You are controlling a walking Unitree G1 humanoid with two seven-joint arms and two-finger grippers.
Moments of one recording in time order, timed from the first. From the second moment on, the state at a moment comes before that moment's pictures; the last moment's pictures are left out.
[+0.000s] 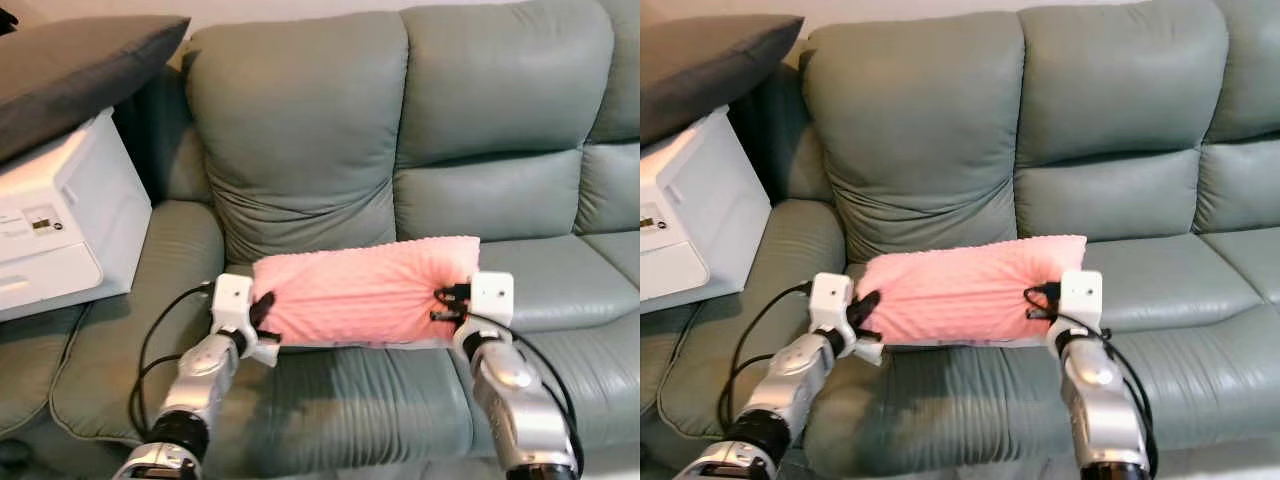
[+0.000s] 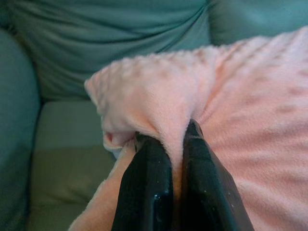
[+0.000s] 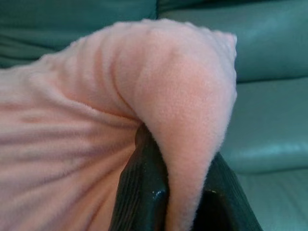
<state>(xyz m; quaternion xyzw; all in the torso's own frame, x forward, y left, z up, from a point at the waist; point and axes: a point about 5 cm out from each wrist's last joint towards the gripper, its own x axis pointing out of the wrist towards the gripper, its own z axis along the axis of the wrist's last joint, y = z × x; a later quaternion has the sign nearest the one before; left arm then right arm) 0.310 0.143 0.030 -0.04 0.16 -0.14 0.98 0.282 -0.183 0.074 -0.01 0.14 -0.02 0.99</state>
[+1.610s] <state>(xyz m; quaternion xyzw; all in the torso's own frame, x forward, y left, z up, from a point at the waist) 0.340 0.167 0.049 -0.06 0.15 0.00 0.99 0.331 -0.167 0.054 0.01 0.11 0.01 0.99</state>
